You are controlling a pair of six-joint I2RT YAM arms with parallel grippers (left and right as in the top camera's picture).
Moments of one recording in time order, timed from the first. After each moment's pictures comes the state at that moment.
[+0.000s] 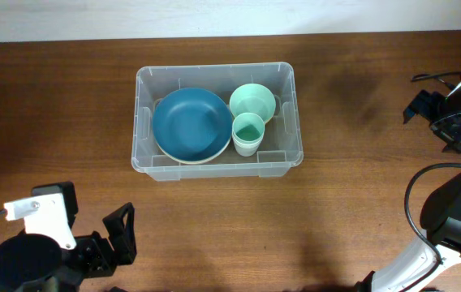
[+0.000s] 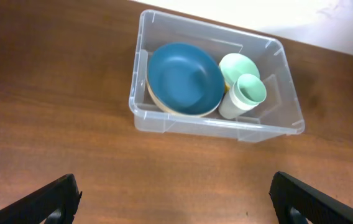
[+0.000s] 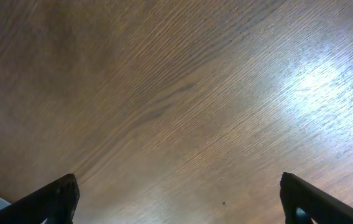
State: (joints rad) left arm -0.48 0.76 1.53 -1.44 -0.24 -0.53; right arm -0.44 2.00 1.91 -1.42 -0.02 0.34
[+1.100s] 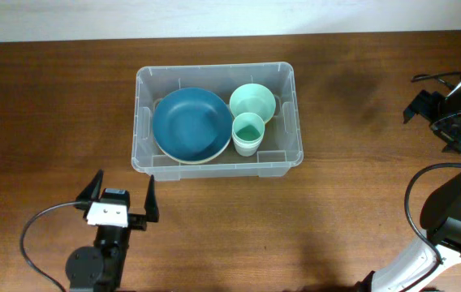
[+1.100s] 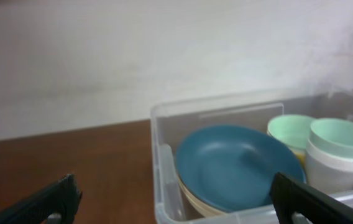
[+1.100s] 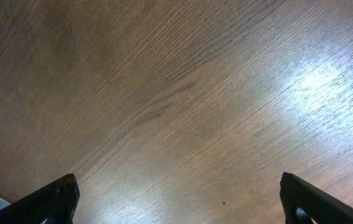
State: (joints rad) left arm -0.04 0.18 0.19 -0.02 0.07 0.09; right arm -0.44 2.00 1.91 -1.42 -0.02 0.34
